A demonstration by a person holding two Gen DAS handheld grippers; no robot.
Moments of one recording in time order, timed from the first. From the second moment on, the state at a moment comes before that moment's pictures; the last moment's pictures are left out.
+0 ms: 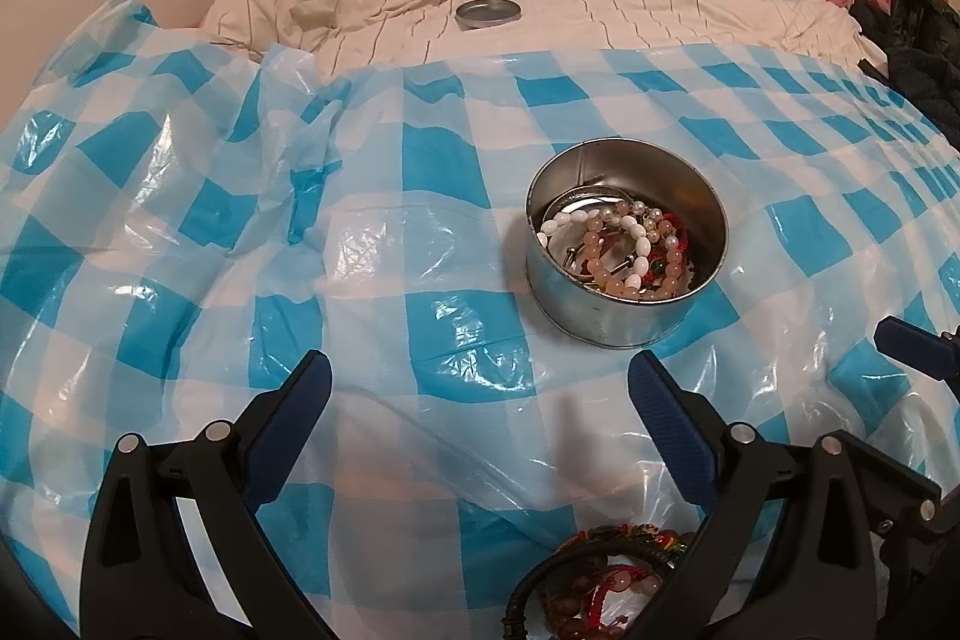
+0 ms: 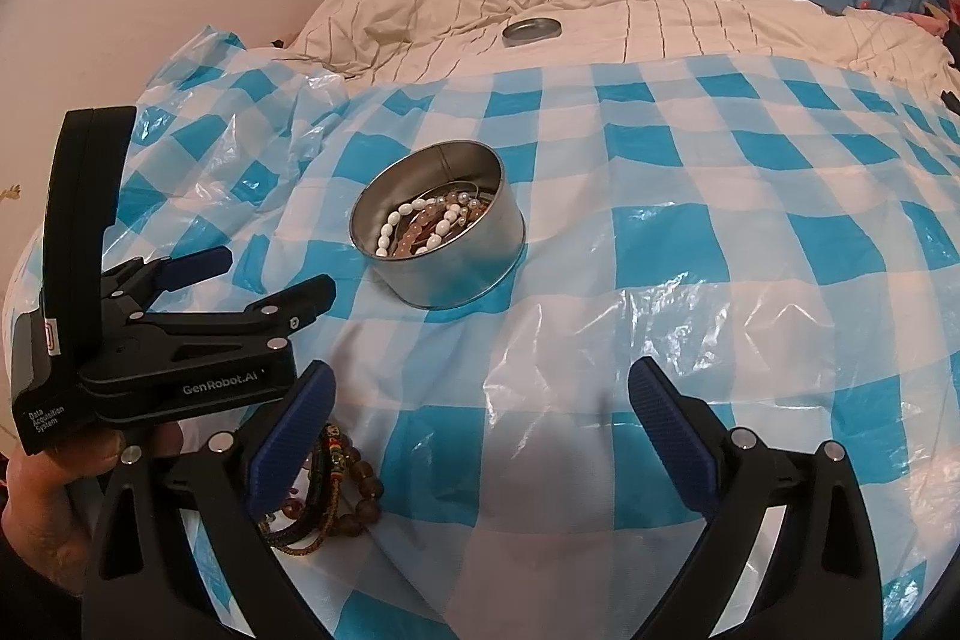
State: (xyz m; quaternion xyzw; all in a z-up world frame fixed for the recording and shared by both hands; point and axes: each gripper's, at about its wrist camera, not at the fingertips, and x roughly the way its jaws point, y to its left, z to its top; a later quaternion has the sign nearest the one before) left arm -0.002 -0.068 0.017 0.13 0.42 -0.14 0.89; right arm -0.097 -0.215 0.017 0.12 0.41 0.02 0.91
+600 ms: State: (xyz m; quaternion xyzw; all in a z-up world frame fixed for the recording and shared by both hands) left arm -0.002 -0.067 0.016 0.13 0.42 -0.14 0.88; right arm -0.097 -0.208 0.016 0.12 0.41 0.03 0.91
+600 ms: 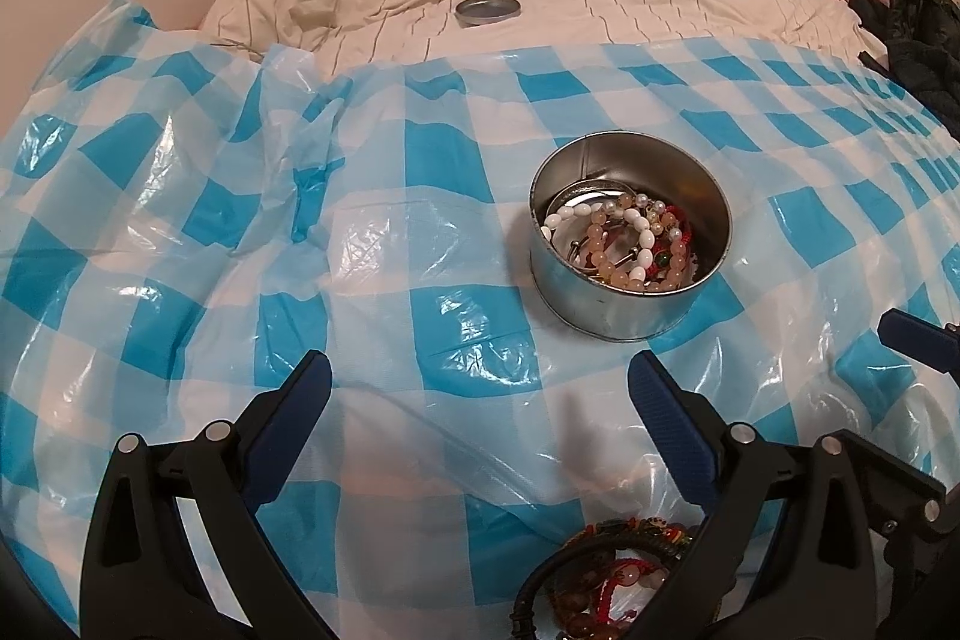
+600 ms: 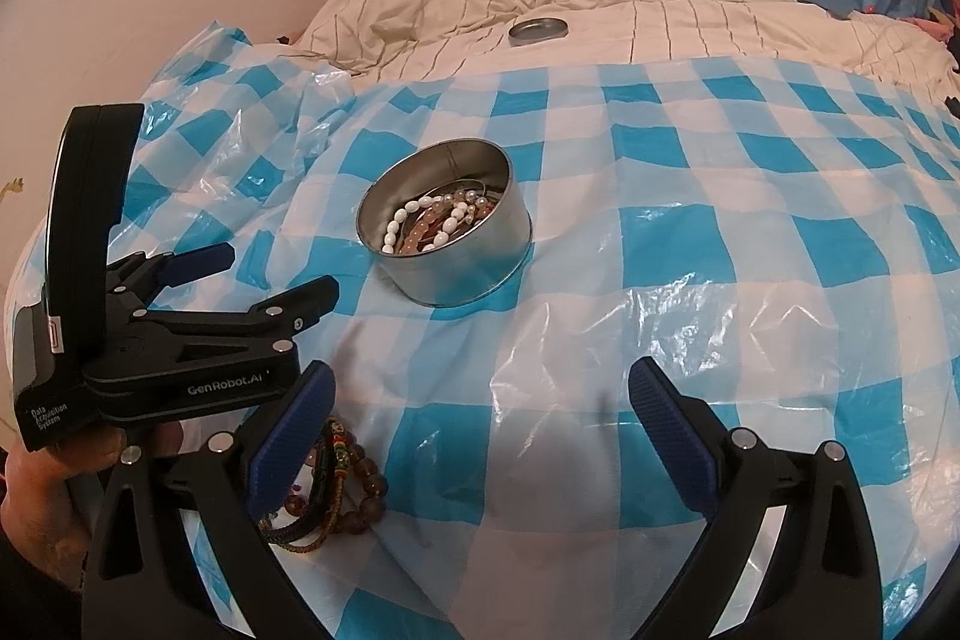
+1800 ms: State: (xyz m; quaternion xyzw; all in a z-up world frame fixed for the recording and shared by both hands) left arm -0.011 -0.054 0.018 0.16 0.41 -0.12 0.89; right arm -0.095 -0.205 0.009 0.09 0.41 0.03 0.91
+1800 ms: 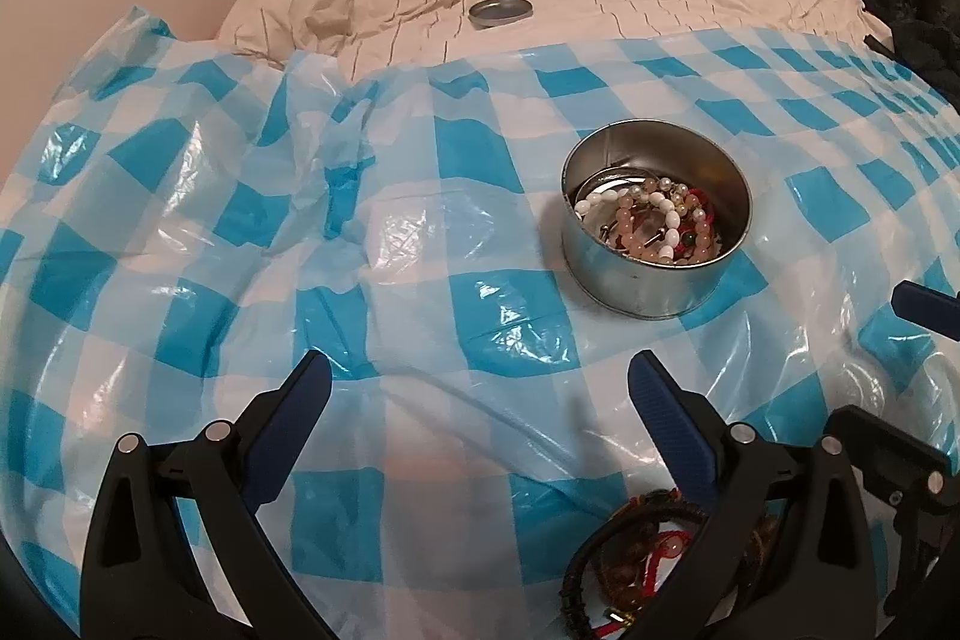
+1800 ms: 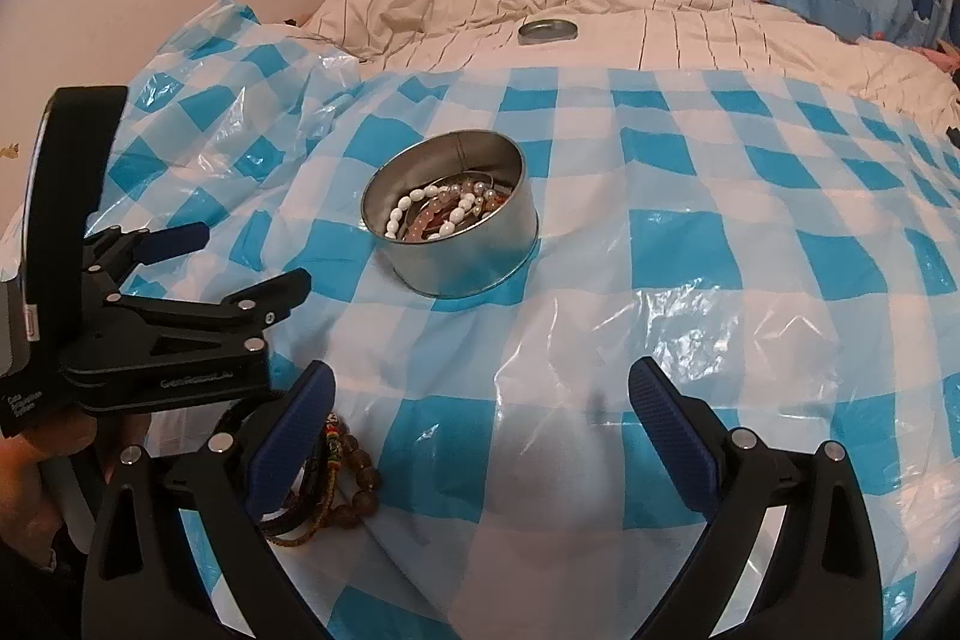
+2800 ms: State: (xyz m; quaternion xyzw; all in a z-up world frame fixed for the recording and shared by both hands) left arm -0.024 -0.034 0.024 0.14 0.43 -0.18 0.88; right arm -0.094 -0.212 0.010 0.08 0.41 0.01 0.91
